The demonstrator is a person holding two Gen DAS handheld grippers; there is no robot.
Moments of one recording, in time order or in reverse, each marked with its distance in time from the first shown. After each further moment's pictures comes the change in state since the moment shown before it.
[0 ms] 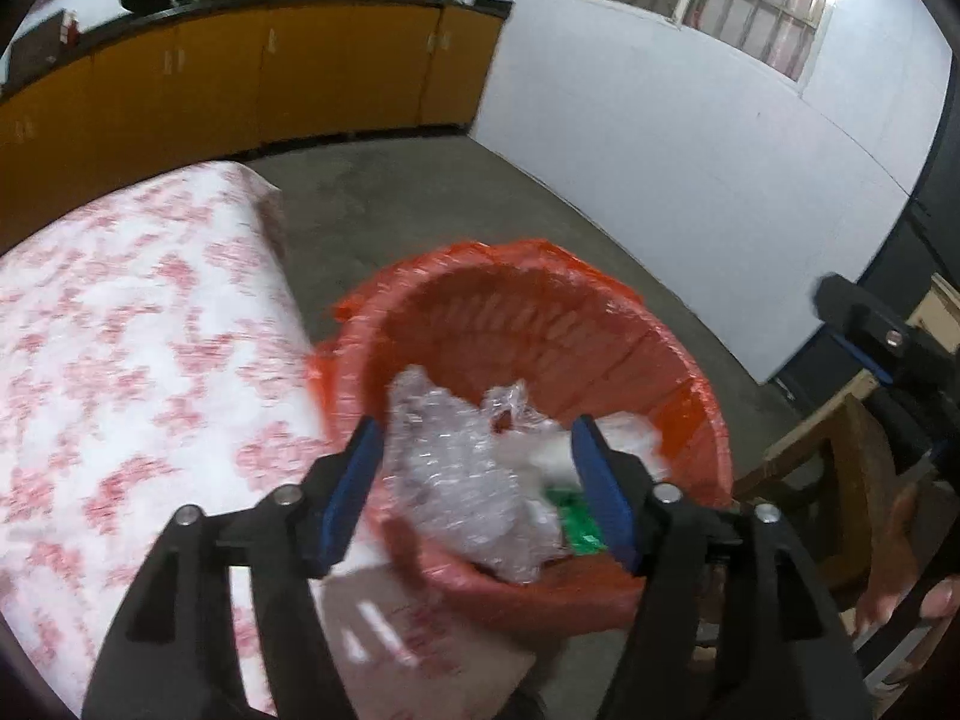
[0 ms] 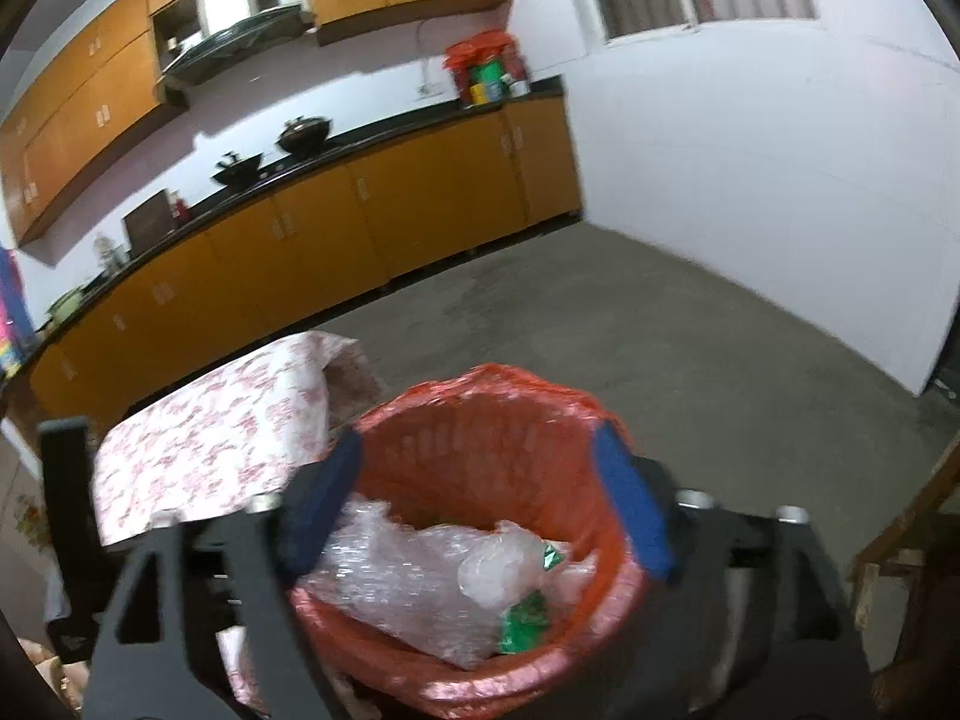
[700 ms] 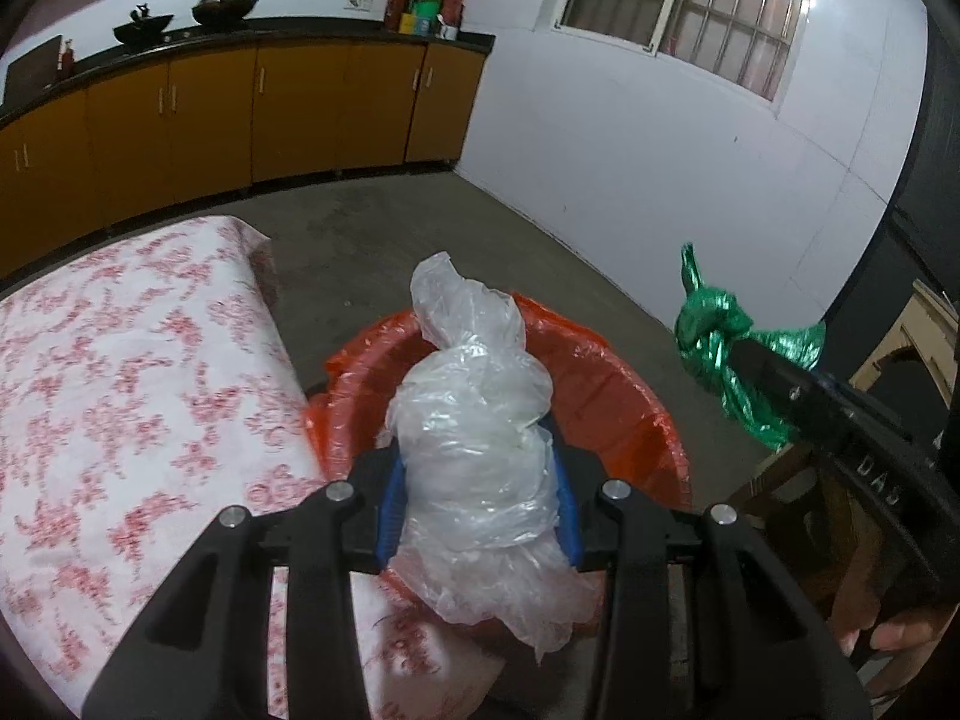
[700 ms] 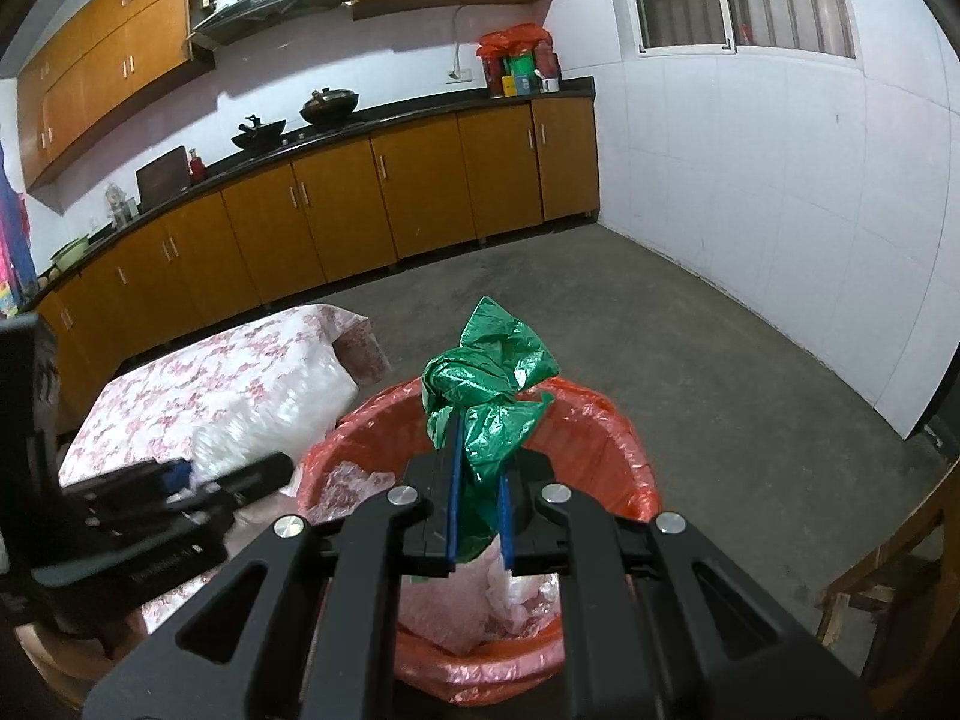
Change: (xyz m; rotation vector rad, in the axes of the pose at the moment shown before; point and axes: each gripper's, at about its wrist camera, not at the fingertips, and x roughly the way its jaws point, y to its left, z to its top) left arm -0.019 -0.019 0.021 0.030 -0.051 -0.050; right arm 0.015 0.027 0.008 -0.106 0.044 0.024
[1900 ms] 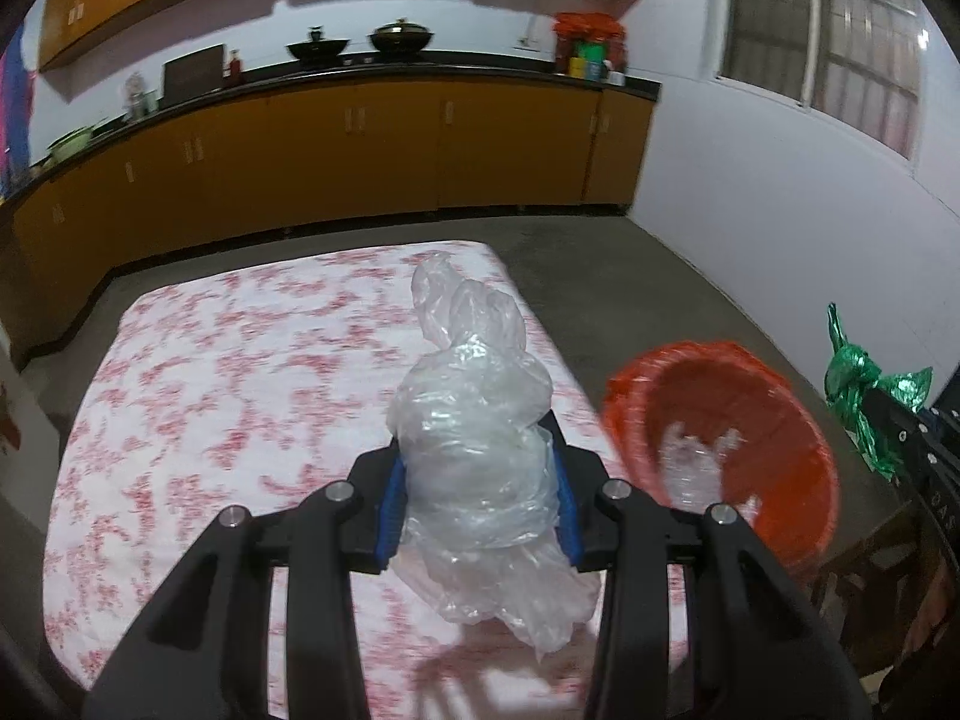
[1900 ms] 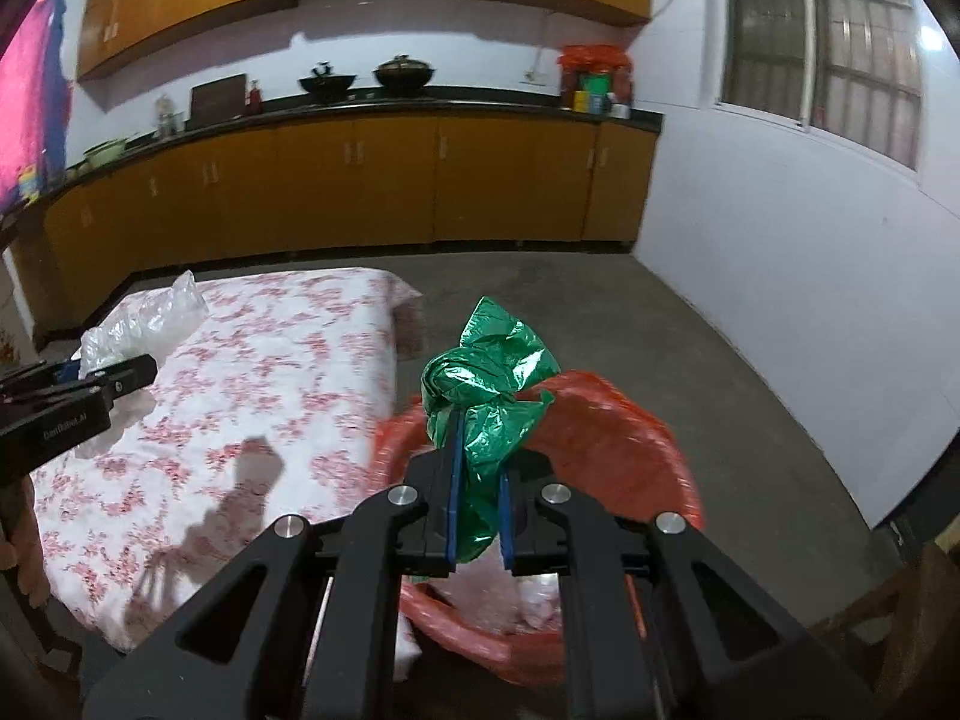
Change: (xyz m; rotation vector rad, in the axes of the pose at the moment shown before) left arm -0.117 0.095 -0.019 -0.119 -0.103 0.388; right arm -0.016 0.089 -0.001 -0.237 0.013 -0.017
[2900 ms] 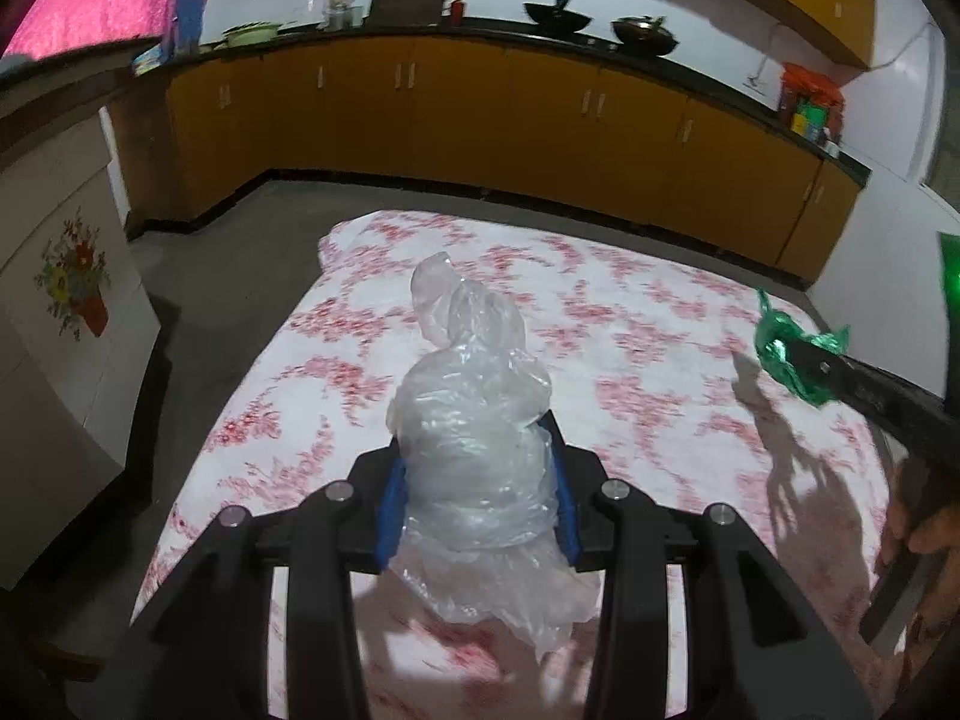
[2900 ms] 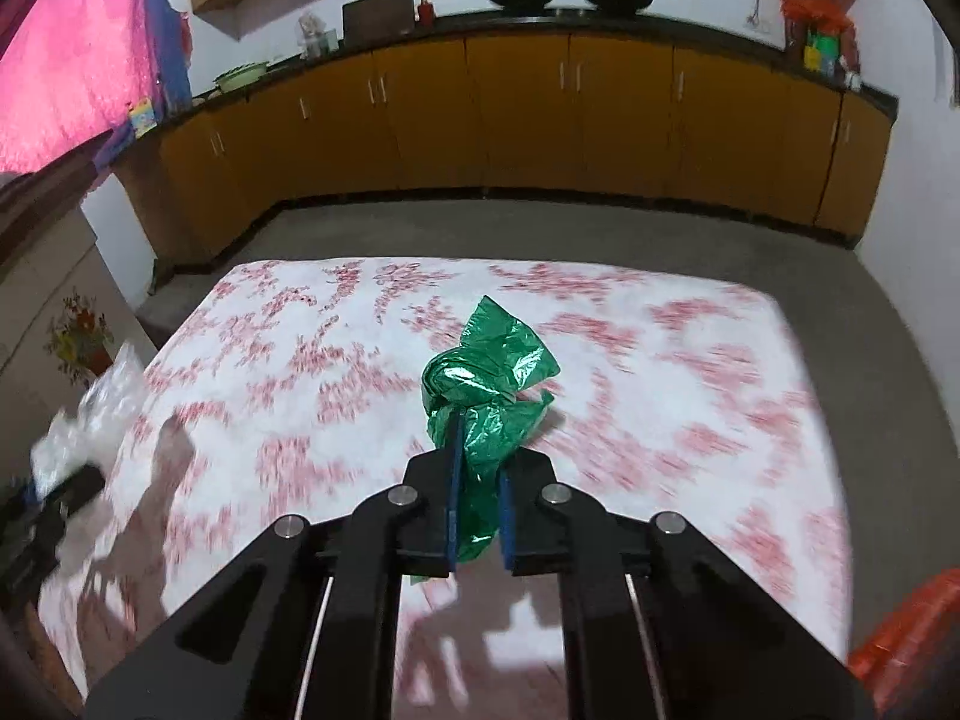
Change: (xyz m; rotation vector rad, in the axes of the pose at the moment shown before) left arm 0.064 0.287 -0.006 -0.335 0.016 0.310; right arm 0.224 0.265 0.083 -0.152 0.161 0.413
